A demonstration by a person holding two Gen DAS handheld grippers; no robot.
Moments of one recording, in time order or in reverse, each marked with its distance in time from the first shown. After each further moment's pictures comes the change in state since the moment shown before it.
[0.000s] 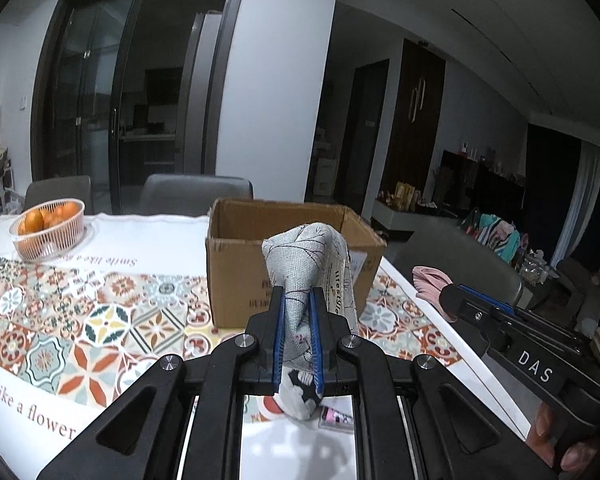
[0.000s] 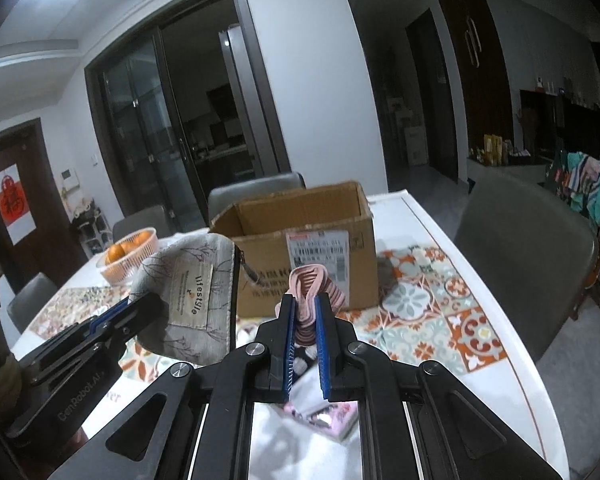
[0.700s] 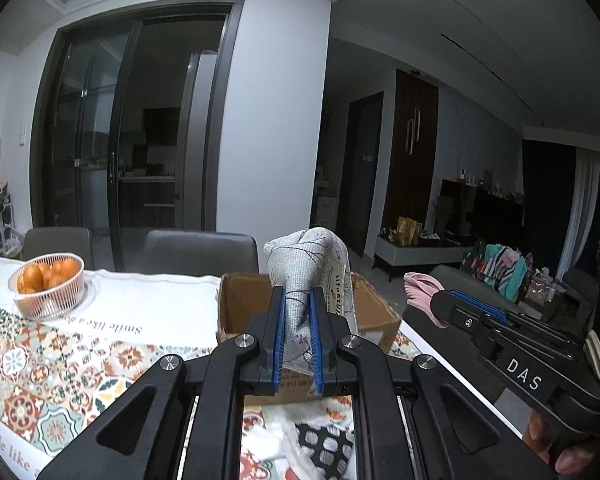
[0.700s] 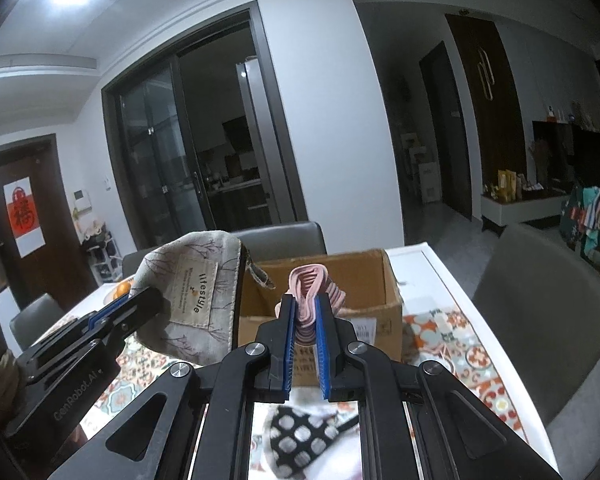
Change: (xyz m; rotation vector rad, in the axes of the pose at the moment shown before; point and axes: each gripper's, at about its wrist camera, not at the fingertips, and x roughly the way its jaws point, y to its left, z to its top) left arm 0.018 0.014 0.062 0.046 -0.145 0.007; right arm 0.031 0.016 0.056 -0.041 -0.122 0.043
